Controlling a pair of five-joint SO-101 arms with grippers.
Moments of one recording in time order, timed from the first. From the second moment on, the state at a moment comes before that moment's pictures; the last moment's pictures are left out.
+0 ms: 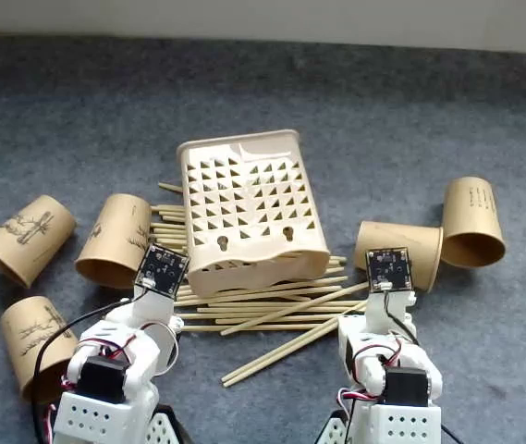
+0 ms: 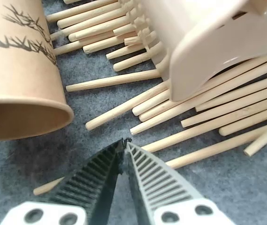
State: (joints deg) left arm 6.3 -104.3 96.0 74.9 -3.4; right arm -1.0 -104.3 95.9 71.2 9.8
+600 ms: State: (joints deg) left arm 6.3 -104.3 96.0 74.9 -3.4; right arm -1.0 -104.3 95.9 71.2 9.8
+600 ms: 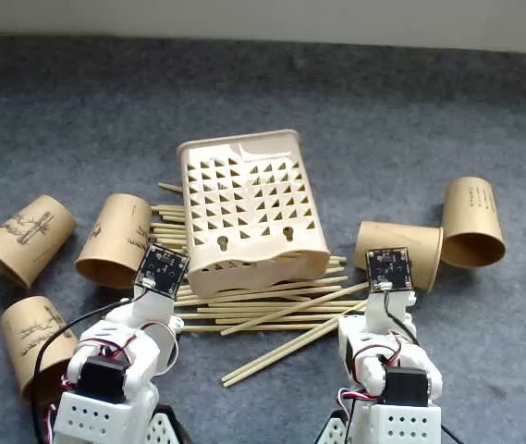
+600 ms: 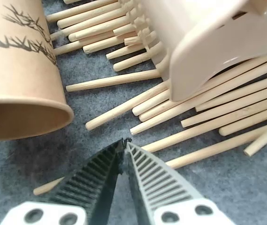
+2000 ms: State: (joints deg) left arm -6.7 -104.5 88.6 74.1 -3.5; right arm -16.2 -105.0 73.5 71.3 18.7
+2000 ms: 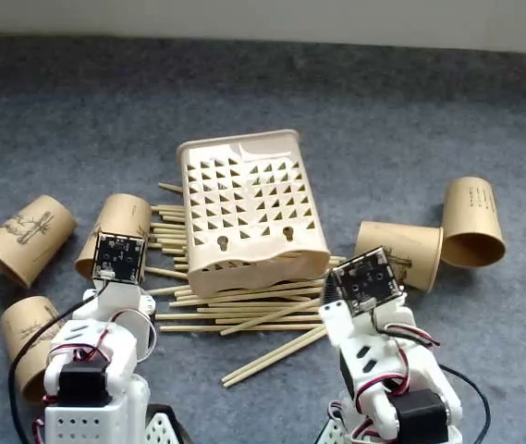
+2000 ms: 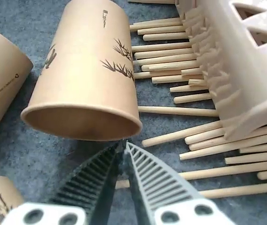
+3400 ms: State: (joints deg) left arm -6.7 -104.4 91.0 68.4 -3.5; right arm -15.3 -57.8 69.1 35.3 11.3
